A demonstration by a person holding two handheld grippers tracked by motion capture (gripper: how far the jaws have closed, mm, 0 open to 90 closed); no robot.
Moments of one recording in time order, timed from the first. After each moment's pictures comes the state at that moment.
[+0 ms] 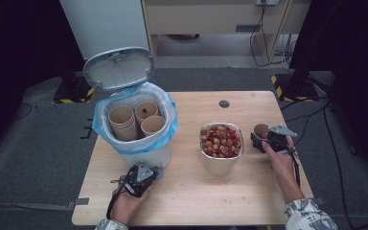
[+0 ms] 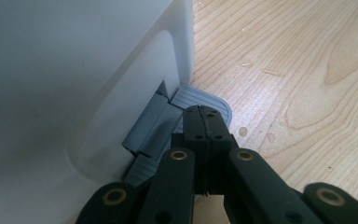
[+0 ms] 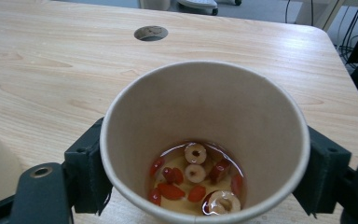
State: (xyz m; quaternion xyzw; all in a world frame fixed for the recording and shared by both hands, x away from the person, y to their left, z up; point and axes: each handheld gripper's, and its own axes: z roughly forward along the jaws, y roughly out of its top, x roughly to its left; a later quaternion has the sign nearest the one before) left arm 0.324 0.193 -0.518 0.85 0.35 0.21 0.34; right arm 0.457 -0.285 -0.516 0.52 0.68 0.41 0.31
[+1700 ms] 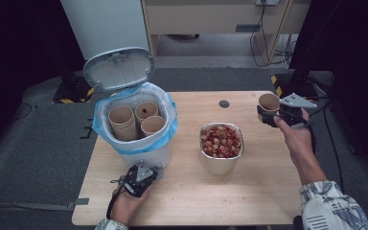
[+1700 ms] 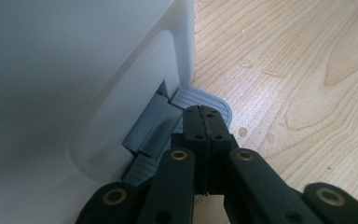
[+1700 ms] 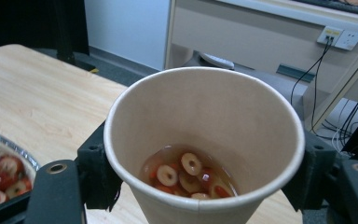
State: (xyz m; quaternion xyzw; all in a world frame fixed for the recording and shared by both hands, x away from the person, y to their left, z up) left arm 0.324 0.194 -0.518 0.85 0.36 0.21 0.34; right arm 0.467 -0.286 -0.382 0.41 0.71 0.45 0.35
